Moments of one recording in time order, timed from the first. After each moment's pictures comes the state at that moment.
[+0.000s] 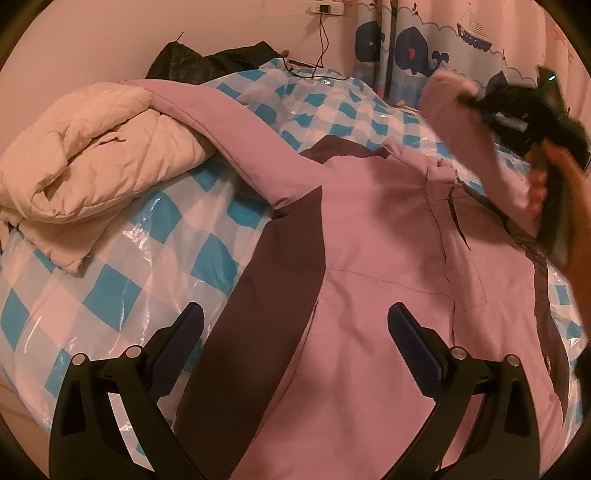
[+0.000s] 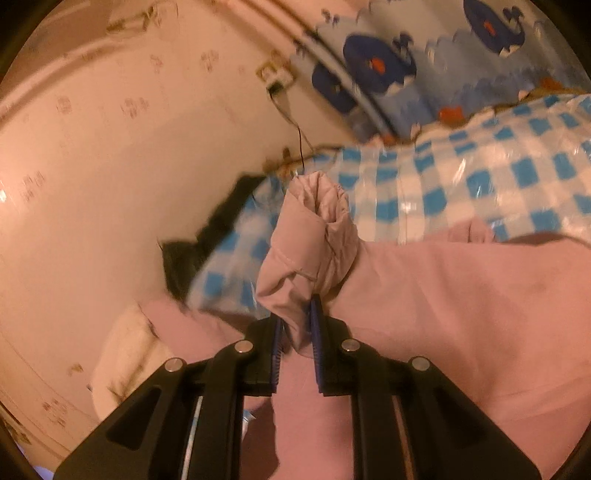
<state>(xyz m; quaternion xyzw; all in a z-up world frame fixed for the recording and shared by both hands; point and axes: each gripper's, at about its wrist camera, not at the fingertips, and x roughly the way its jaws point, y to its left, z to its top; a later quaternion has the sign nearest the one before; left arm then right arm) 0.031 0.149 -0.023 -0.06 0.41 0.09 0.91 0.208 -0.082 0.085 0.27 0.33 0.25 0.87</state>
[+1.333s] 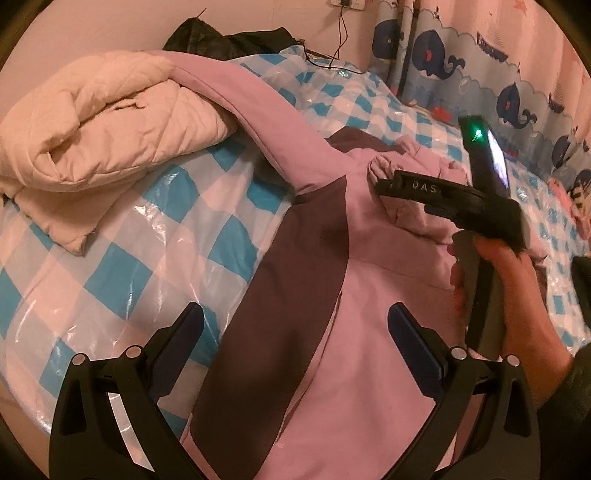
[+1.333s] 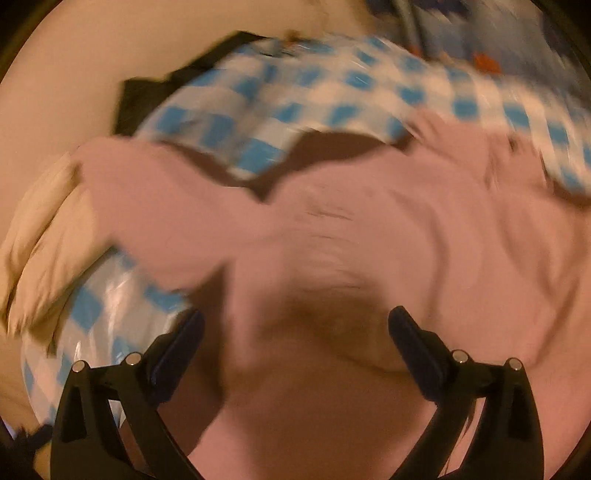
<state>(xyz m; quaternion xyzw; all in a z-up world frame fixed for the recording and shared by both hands) 0.027 0.188 -0.035 -0.11 0.41 0.09 0.90 0.169 0.057 -0.009 0.07 0.45 0.24 0.86</state>
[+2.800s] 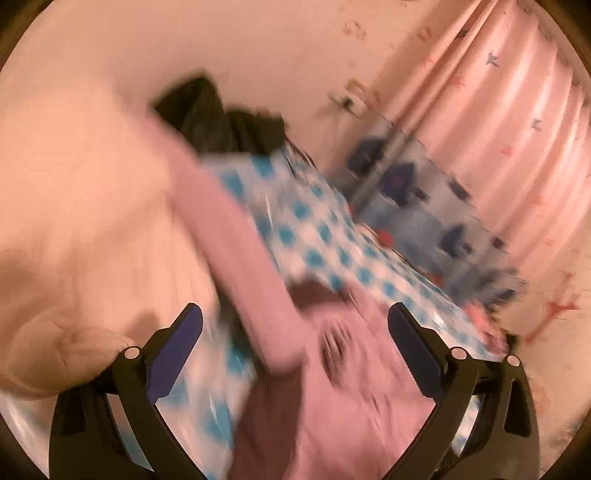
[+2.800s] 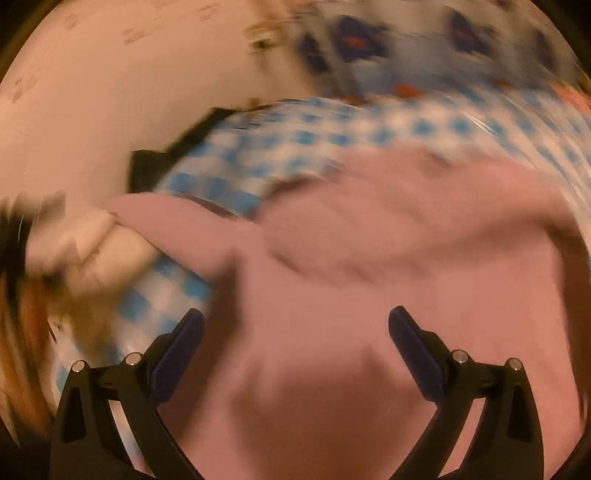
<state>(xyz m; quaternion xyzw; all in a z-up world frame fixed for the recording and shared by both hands) 0.139 0.344 0.076 -0.26 0.26 -0.01 0.93 -0.006 -0.061 0.019 0.19 0.38 0.14 0.89</state>
